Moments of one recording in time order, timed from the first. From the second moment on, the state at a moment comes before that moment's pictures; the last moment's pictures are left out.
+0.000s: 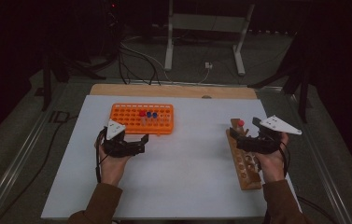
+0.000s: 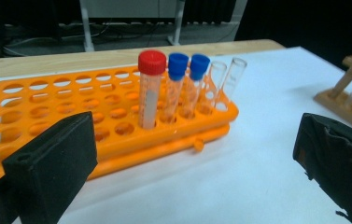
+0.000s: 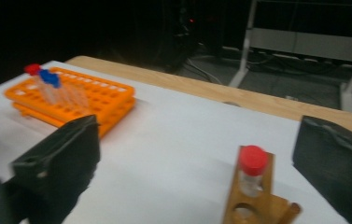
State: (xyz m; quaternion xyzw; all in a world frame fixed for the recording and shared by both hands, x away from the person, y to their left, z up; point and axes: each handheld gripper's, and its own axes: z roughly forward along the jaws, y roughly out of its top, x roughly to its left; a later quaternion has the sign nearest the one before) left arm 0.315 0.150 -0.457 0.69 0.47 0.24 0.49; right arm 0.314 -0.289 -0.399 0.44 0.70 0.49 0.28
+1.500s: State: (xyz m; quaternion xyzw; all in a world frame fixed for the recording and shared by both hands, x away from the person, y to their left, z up) left arm 0.308 0.153 -0.459 0.69 0.47 0.22 0.50; right arm 0.351 -0.309 -0.420 0.48 0.72 0.41 0.29
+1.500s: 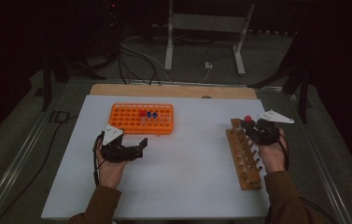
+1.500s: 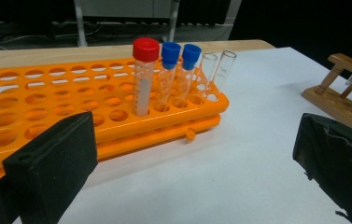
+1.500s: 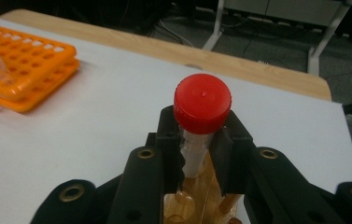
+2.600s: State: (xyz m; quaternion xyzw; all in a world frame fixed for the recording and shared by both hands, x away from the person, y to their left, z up) left arm 0.301 0.042 -0.439 0.76 0.33 0.20 0.52; right arm 0.315 -0.220 -0.398 0.37 0.78 0.46 0.21
